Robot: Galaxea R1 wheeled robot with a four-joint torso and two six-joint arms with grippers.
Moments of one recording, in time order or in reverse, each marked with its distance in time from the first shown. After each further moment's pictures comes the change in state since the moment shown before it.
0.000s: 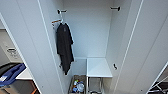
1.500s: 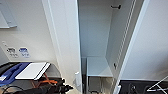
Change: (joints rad) left arm -0.201 0.596 0.060 -0.020 0.397 -0.074; right arm 0.060 0.193 0.434 0.141 -0.016 -0.023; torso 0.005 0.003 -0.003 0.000
